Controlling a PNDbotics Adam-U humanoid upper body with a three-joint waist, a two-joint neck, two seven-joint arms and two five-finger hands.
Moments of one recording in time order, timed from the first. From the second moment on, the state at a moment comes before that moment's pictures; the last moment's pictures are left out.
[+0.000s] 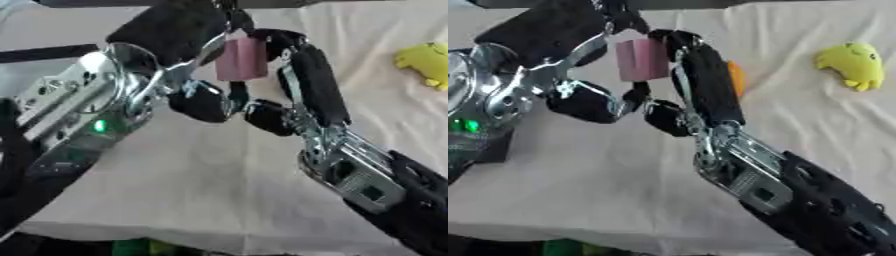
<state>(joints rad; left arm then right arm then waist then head) -1.06 0.38 -0.75 -1.84 -0.88 0.63 -0.59 -0.57 -0.50 0.66 -1.98 0.54 0.65 -0.46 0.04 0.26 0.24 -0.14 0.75</state>
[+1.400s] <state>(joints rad) -1.04 0.33 -0.78 -1.70 -0.75 0.76 -0.45 -0.56 -0.51 0.67 -1.96 0.52 0.65 -0.46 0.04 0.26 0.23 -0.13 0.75</state>
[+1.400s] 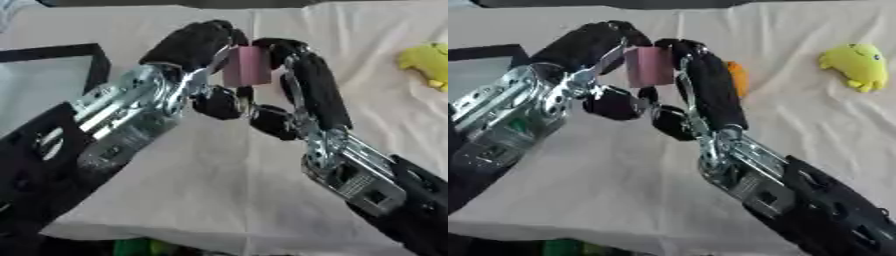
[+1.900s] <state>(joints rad) -1.04 0.34 -0.79 -1.73 -0.71 0.80 -0.44 -0.56 -0.51 0.67 -1.97 0.54 0.68 -0.44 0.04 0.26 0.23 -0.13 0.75</state>
